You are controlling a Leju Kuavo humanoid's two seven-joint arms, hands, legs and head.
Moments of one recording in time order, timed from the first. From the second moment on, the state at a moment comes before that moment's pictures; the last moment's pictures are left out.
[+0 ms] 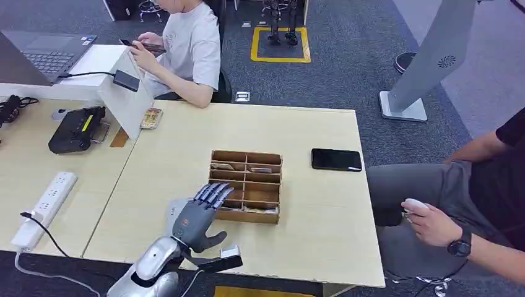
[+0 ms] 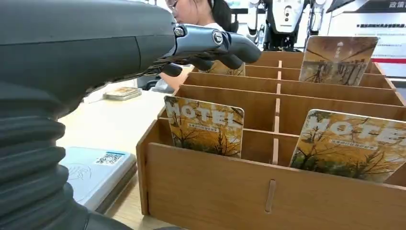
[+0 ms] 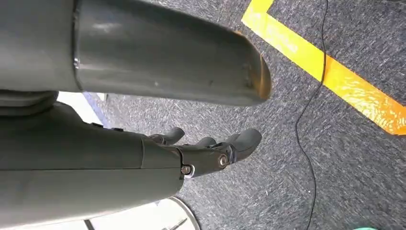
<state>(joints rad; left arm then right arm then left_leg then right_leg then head) -0.23 0.10 -0.59 -1.20 -1.02 0.41 -0.11 -0.03 0.09 -0.63 -0.18 1.46 -0.18 -0.04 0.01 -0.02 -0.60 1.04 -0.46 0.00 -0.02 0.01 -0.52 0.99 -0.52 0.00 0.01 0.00</state>
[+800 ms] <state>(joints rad) -0.23 0.09 -0.55 -1.20 -1.03 0.45 -0.09 -0.03 0.09 -0.63 -0.18 1.46 -0.18 -0.04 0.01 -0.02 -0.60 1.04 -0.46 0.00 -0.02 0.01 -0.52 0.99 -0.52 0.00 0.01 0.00</state>
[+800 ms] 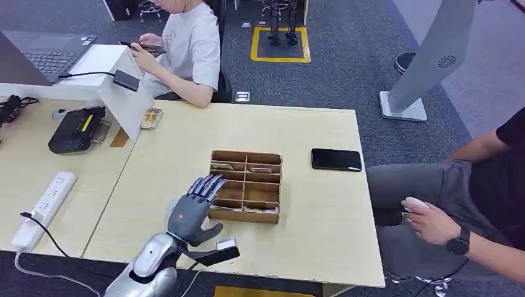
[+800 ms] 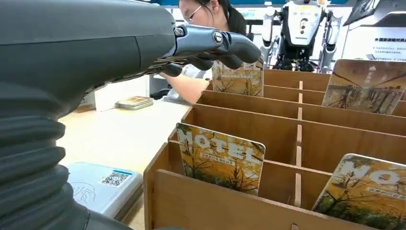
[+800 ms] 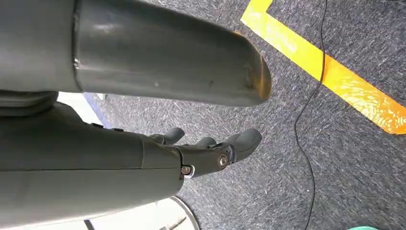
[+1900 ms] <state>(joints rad) -0.24 0.09 -0.55 -1.18 -1.02 0.43 -0.10 -0.03 0.09 -0.62 -0.18 1.46 -0.18 -0.05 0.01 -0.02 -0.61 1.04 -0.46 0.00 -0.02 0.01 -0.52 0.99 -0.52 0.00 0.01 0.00</state>
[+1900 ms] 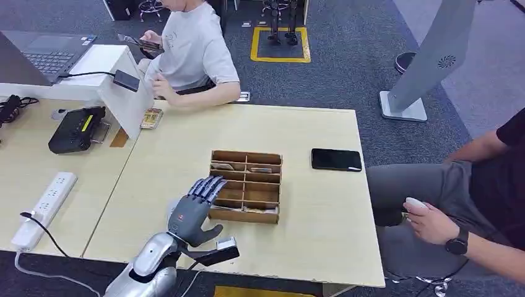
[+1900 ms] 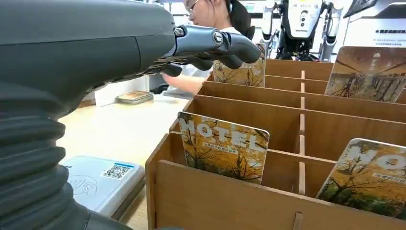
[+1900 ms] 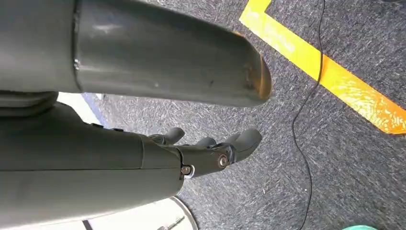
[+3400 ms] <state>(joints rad) -0.24 0.08 -0.54 -1.17 -0.92 0.40 -0.15 -0.03 0.09 -0.62 -0.18 1.46 -0.18 -0.05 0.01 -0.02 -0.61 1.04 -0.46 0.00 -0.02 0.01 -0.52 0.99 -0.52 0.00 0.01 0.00</state>
